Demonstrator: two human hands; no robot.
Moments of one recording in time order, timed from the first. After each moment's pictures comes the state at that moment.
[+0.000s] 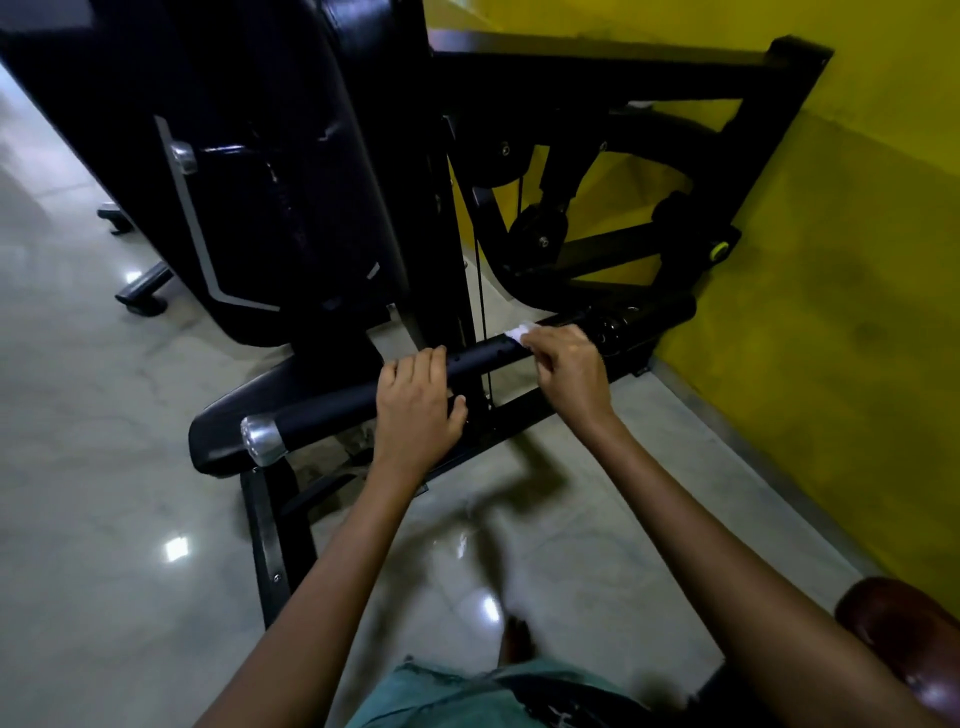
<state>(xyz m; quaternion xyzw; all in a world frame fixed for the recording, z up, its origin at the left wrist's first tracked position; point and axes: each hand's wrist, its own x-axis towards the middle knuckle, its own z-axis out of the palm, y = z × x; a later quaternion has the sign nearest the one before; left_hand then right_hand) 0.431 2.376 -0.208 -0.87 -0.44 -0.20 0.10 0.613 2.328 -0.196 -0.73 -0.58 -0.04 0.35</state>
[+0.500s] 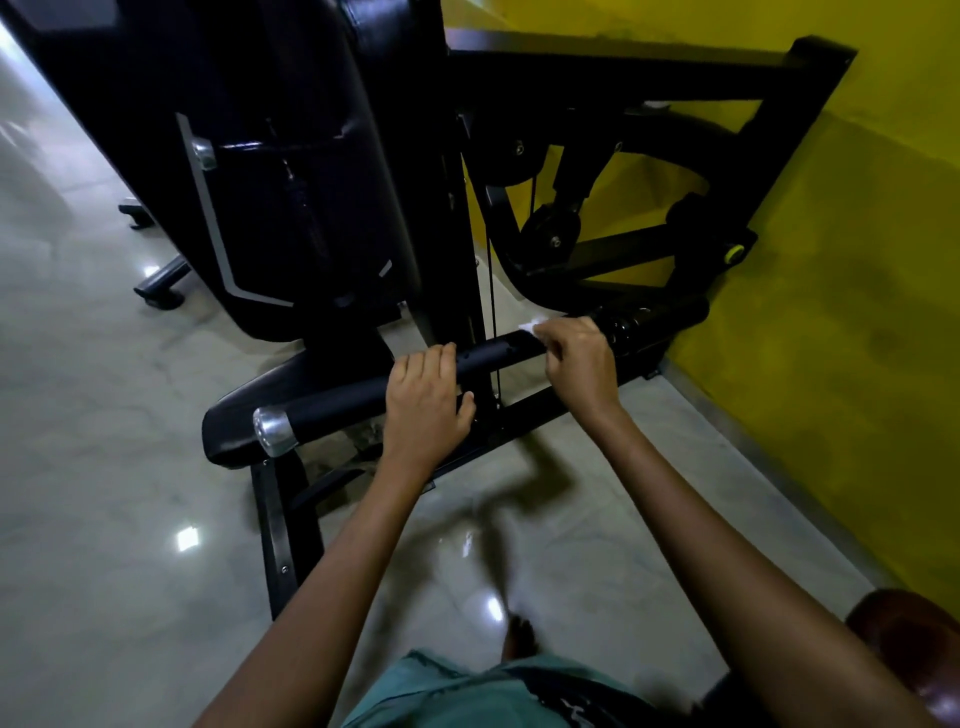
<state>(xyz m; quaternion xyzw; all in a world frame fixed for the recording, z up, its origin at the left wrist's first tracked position) 0.432 2.376 -0.210 -0.86 -0.45 -0.21 0.11 0.614 2.336 -0.189 -0.75 -0.57 -0.02 0.34</state>
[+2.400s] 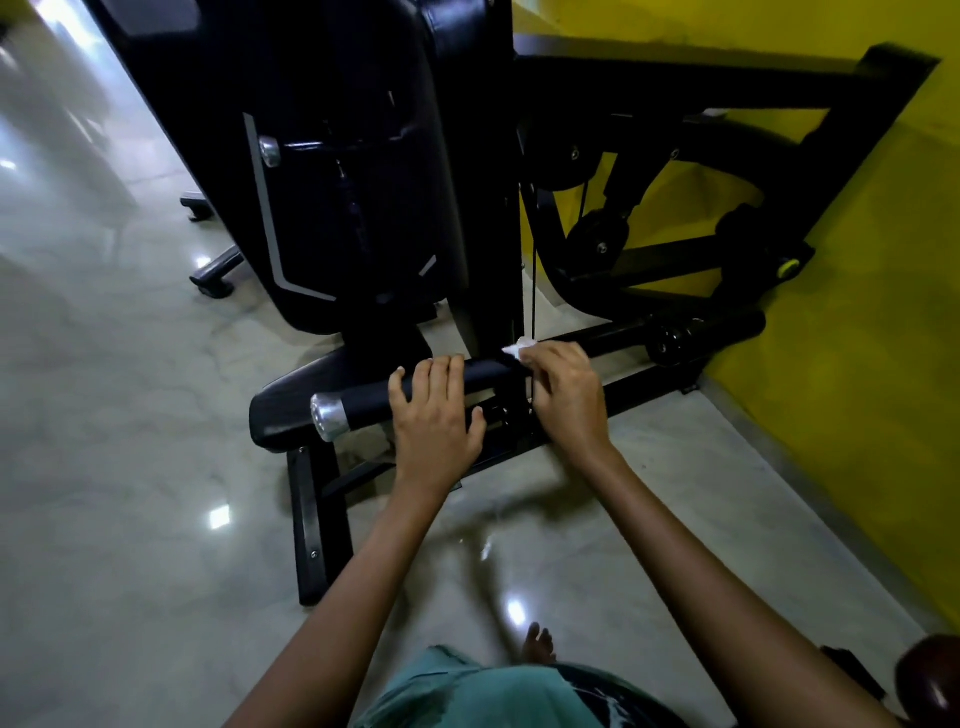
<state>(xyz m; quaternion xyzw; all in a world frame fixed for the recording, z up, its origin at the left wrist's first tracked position) 0.396 2.362 -0.218 -0.82 -0.51 -0.22 0.15 0.544 2.326 -0.183 -0.68 -0.60 0.00 0.42</state>
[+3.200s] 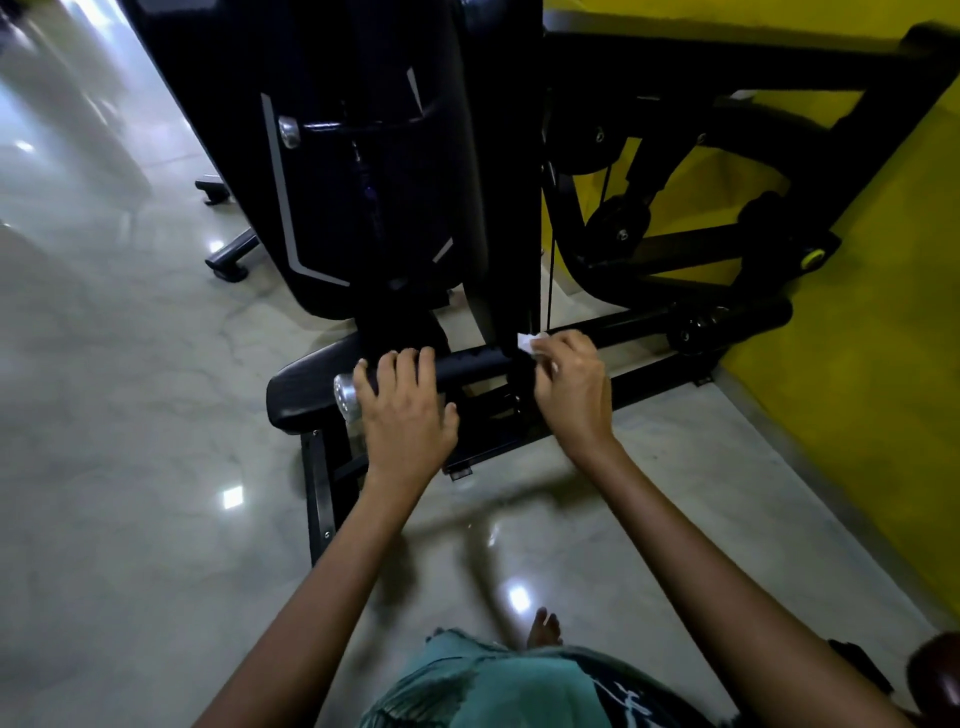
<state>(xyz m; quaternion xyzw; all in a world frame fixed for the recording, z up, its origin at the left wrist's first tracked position) 0.354 2.360 -0.205 -0.79 -0.56 -0.17 0.16 0.523 2.329 -0.187 -0.72 -0.58 0.02 0.39</state>
